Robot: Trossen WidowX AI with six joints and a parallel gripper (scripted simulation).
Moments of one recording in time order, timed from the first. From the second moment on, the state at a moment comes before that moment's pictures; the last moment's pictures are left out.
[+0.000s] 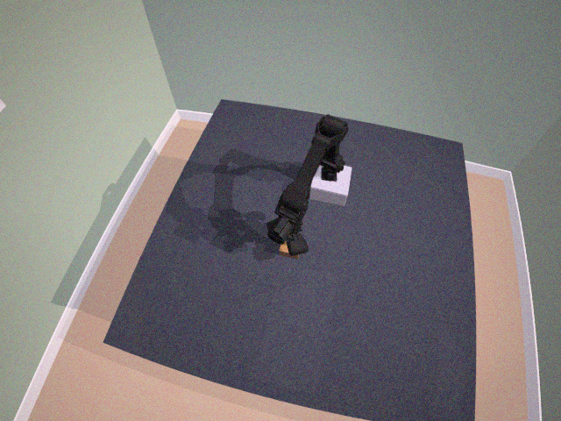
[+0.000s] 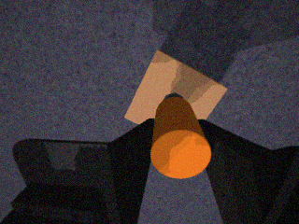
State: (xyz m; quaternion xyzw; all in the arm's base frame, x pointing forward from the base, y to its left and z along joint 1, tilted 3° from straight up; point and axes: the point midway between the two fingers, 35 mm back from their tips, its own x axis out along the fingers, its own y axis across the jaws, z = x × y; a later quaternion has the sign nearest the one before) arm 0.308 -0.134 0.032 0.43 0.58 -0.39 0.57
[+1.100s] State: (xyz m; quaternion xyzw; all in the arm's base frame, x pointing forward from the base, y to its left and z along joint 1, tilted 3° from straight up) arm 0.307 -0.137 0.105 0.42 0.59 -0.38 0.58
